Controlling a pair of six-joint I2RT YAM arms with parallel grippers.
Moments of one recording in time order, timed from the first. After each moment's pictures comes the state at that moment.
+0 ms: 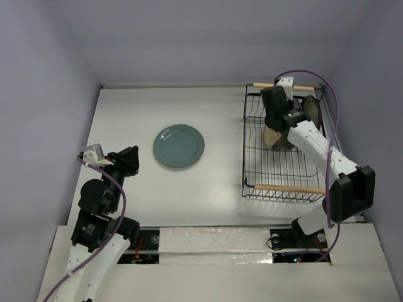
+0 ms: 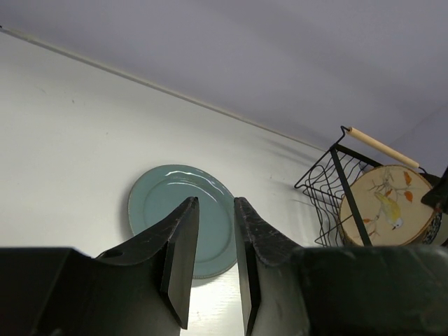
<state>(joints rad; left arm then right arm) -0.35 0.24 0.60 -0.30 -0.26 -0.49 0.39 1.53 1.38 -0.59 0.82 0.19</state>
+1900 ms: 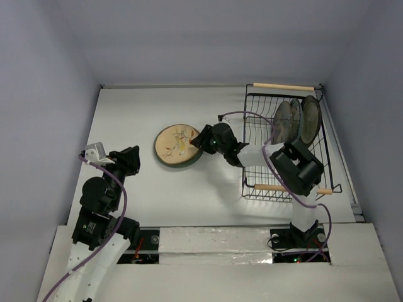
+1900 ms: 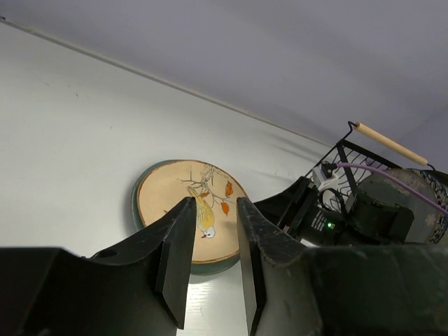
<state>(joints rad) -0.34 0.26 0.60 -0.31 -0.26 -0.49 0.72 1.96 1.10 0.41 0.04 1.00</state>
